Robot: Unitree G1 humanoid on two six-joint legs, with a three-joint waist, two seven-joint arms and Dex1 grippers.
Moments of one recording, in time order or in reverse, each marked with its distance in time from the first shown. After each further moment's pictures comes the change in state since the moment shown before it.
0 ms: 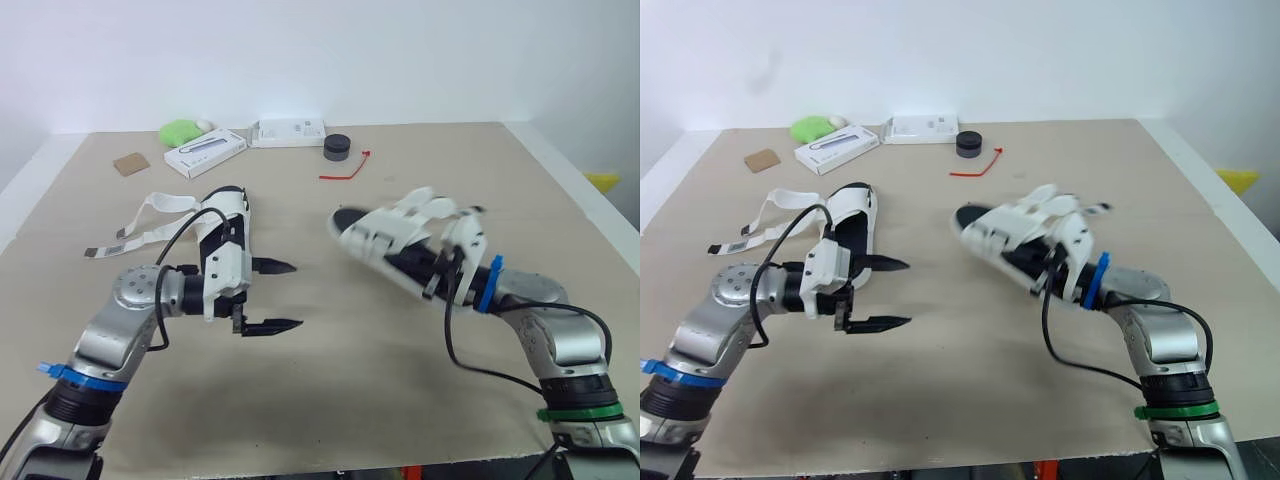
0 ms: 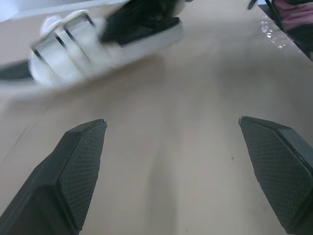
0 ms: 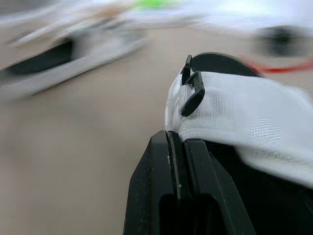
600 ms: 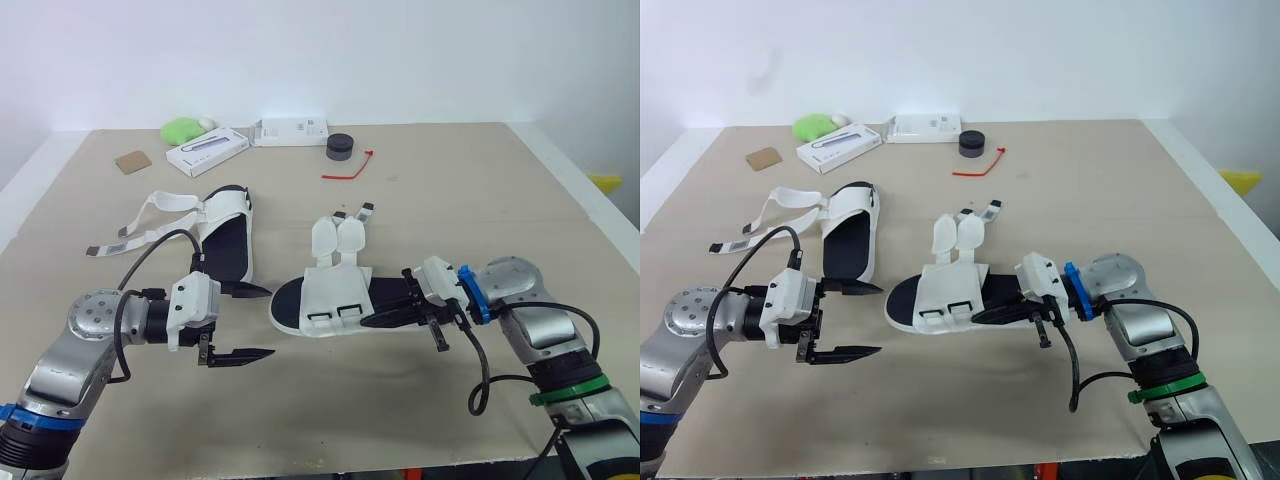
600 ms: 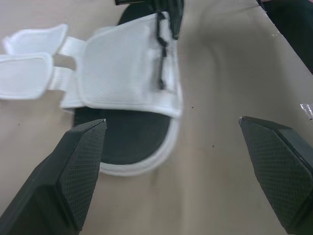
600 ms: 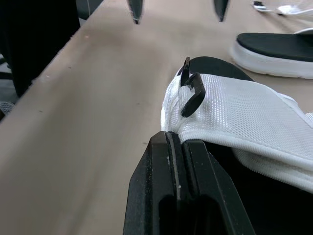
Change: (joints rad) left arm 0.196 0.095 0.107 -0.123 -0.033 -0.042 -0.030; right arm -0.133 -0.030 0.185 0.161 -0.047 -0.355 0.520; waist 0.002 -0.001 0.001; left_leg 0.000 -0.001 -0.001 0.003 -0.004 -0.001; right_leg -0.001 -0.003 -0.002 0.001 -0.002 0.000
